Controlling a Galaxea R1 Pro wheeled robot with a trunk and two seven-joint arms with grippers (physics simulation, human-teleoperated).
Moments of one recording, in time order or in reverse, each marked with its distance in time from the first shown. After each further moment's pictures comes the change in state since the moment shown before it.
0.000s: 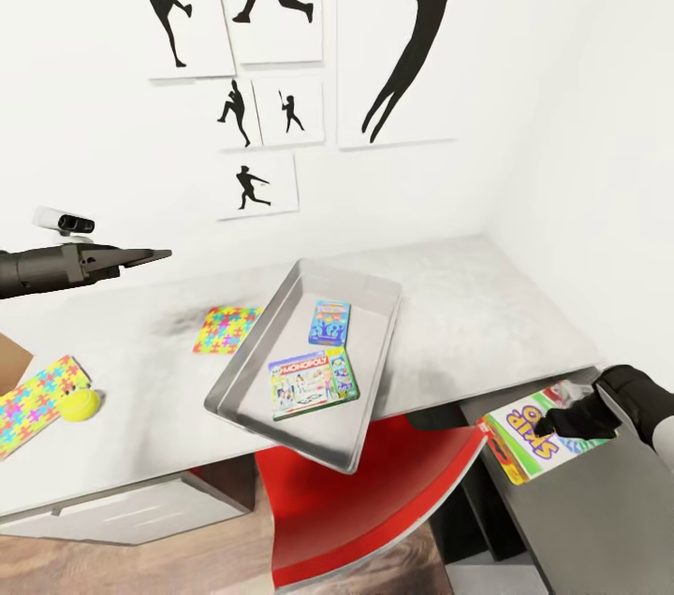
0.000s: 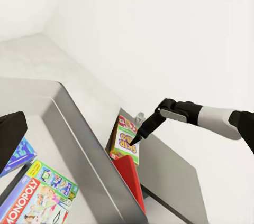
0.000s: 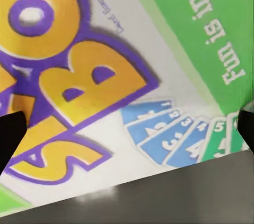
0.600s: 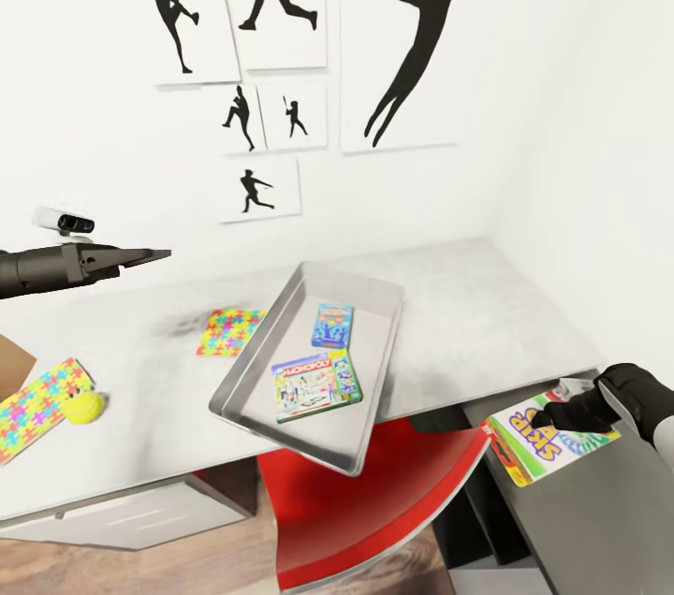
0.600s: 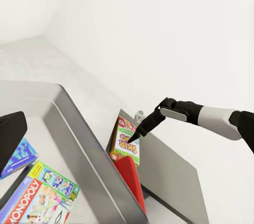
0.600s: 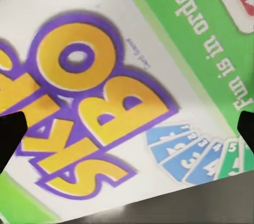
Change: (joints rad) left arm 0.000 0.000 0.001 0.000 0.000 0.000 0.000; right arm 0.000 -0.001 -0.054 -0.011 0.000 -0.027 -0.001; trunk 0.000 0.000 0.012
